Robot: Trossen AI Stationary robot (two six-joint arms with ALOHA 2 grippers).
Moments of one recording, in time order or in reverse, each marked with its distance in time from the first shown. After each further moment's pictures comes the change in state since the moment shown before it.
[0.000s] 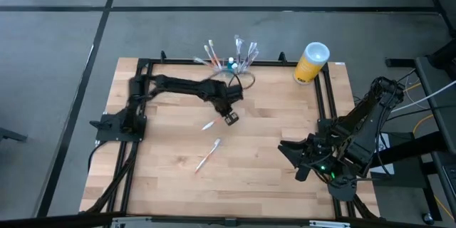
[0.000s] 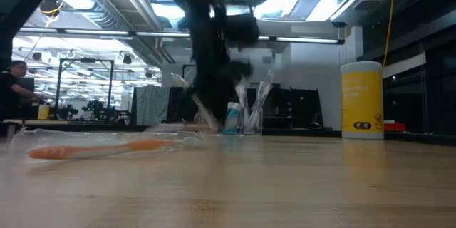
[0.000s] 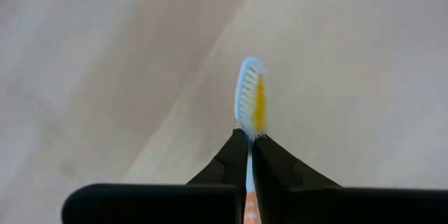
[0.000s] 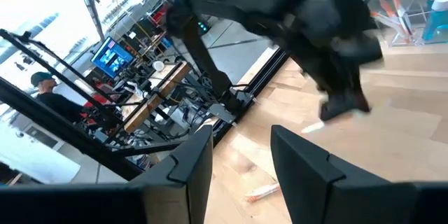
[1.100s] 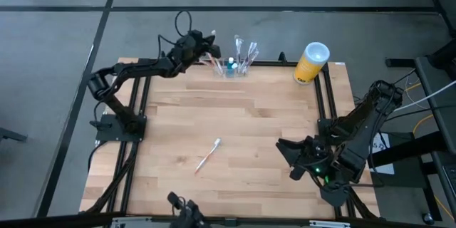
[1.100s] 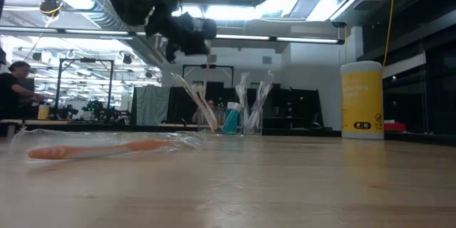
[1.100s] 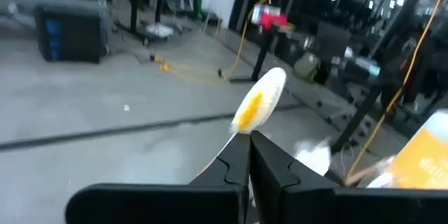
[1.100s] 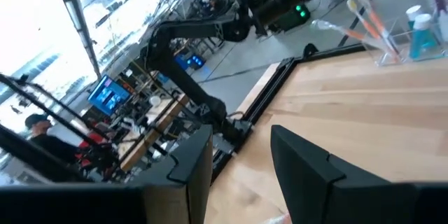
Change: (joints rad) left arm 0.436 -0.438 -0.496 1.242 -0.340 0.089; right arm -0.018 0.071 -0.001 0.069 0.129 0.051
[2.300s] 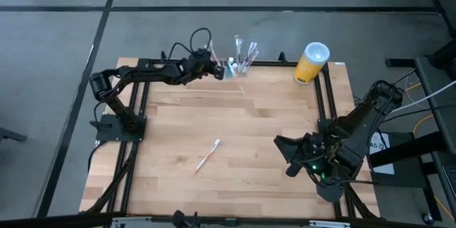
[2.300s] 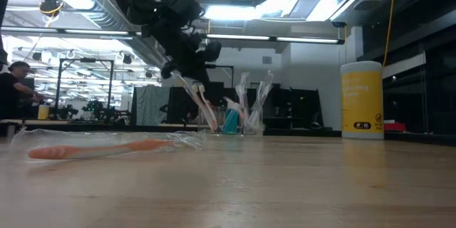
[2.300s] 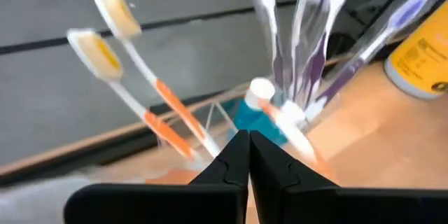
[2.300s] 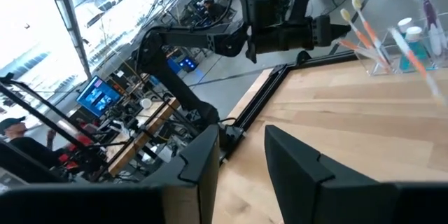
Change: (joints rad) left arm -0.119 0.032 0.000 -0.406 -0.009 -0.140; right arm -0.042 -0.002 0.000 0.017 -0.011 -0.055
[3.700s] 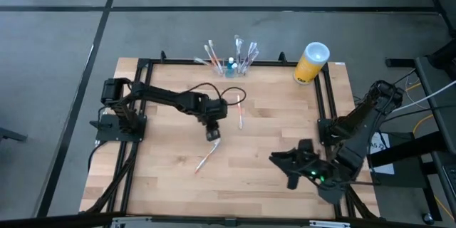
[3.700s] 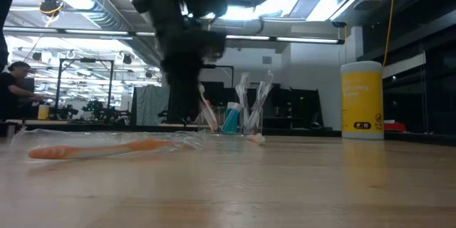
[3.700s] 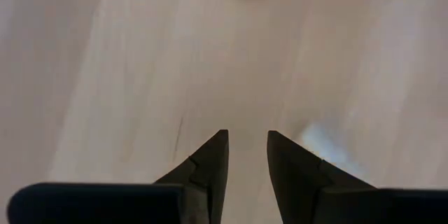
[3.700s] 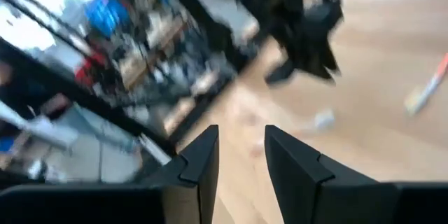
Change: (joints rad) left arm -0.463 0.115 0.150 -0.633 0.381 0.237; right arm 0.013 -0.001 0.001 -0.020 -0.303 0.003
